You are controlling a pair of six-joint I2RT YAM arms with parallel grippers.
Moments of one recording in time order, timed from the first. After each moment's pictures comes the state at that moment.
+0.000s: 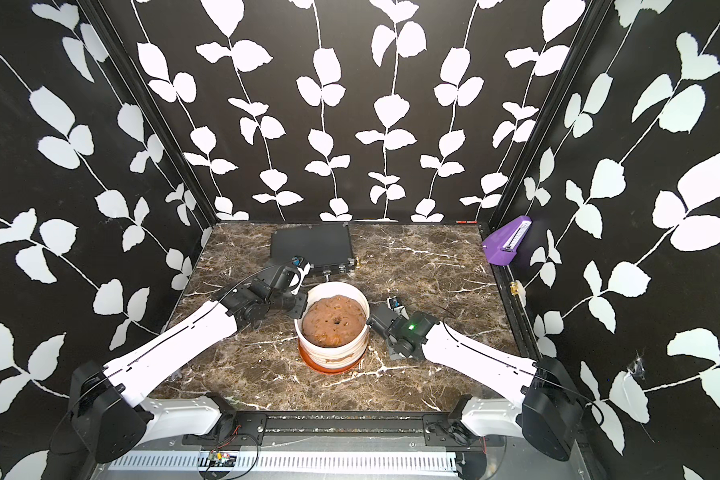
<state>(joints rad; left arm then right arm) -0.66 1.28 1.08 -0.72 -0.09 -0.21 0.91 1.25 0.88 -0.99 0.36 0.61</state>
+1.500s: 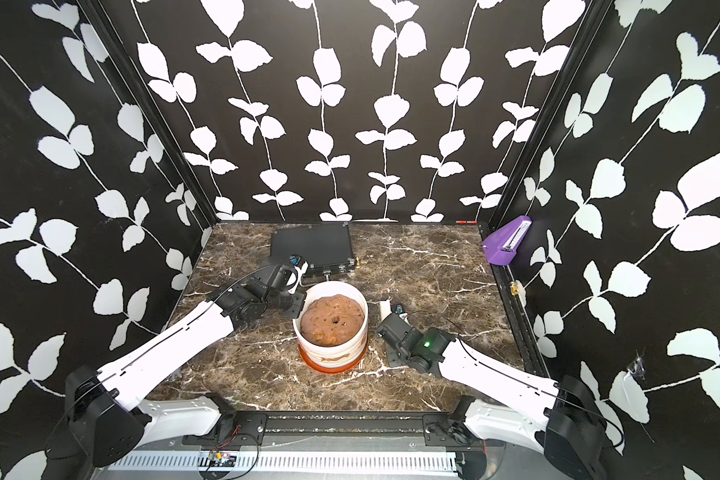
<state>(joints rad) -0.66 1.25 1.09 -0.75 -0.10 -0.20 0.92 1.11 0.72 -0.77 0.22 0.61</state>
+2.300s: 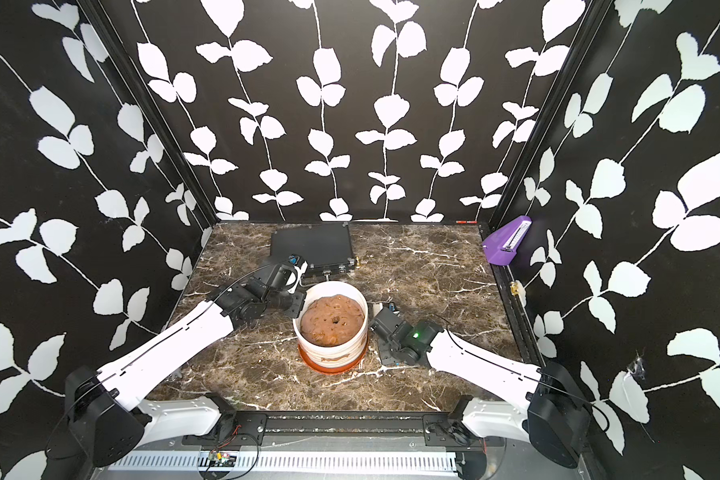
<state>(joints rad) -0.65 1.25 1.09 -0.75 -0.09 -0.21 0.91 1.21 0.79 -0.80 0.16 0.63</state>
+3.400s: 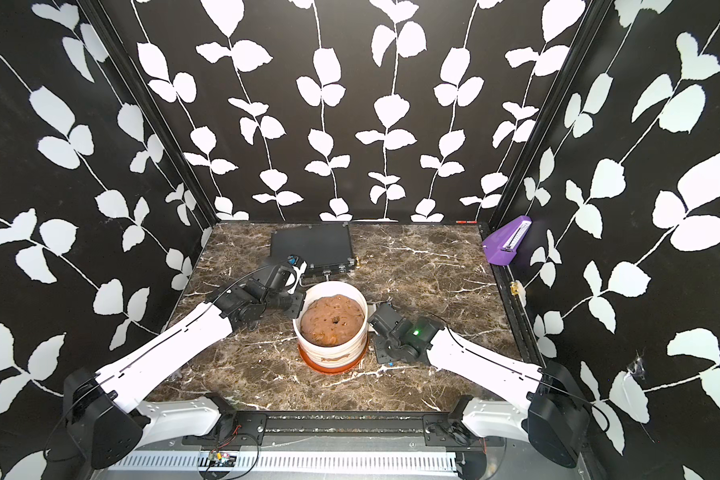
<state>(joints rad) -0.65 1.24 1.07 -0.74 -0.09 -0.22 0.90 1.20 0.81 -0.78 0.03 0.63</state>
